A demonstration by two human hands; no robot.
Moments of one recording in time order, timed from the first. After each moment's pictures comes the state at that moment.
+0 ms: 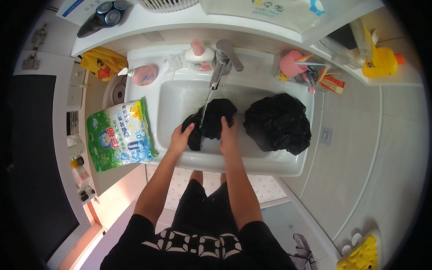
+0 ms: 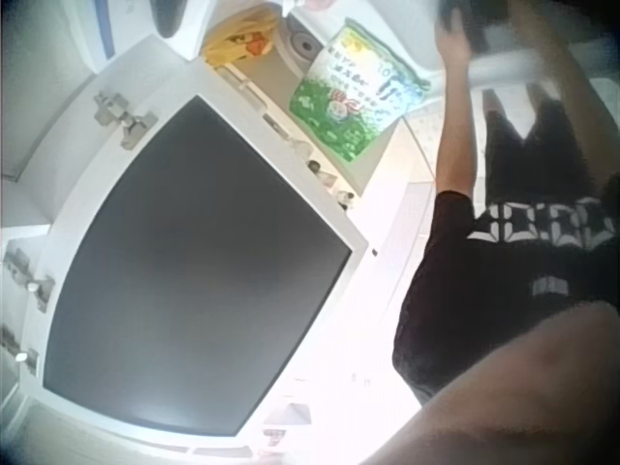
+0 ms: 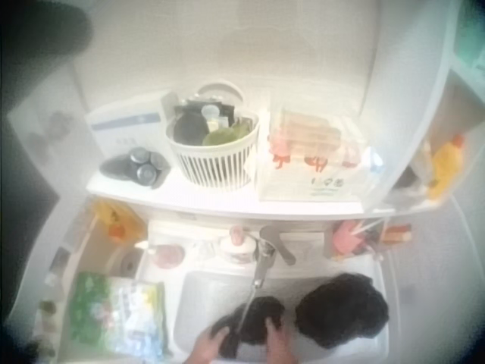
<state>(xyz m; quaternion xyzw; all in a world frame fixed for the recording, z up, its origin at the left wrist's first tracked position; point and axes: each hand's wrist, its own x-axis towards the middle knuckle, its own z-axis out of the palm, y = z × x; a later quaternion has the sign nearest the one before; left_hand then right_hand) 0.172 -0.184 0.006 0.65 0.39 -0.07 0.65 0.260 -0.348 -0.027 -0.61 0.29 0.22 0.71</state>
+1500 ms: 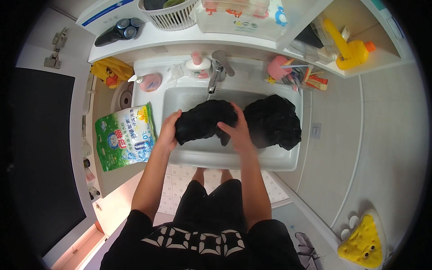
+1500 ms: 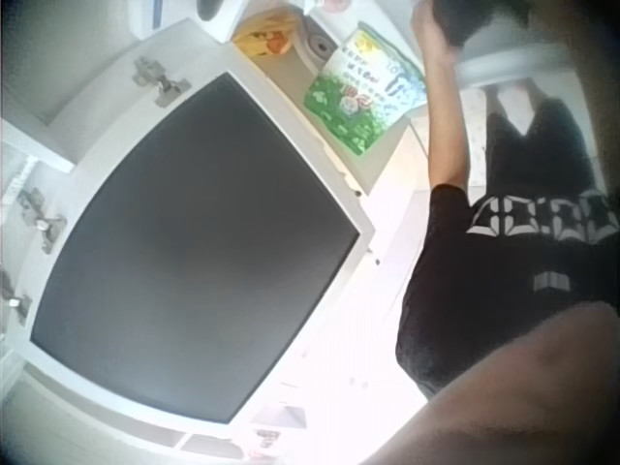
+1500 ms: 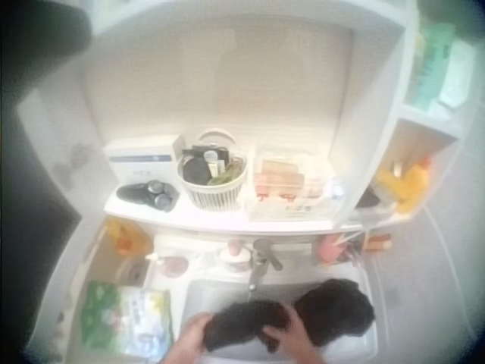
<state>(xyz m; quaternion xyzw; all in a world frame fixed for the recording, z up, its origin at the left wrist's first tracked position) 0.204 -0.158 0.131 0.42 0.40 -0.04 0.81 0.290 -0.383 0.112 -0.54 -0.01 0.26 0.80</state>
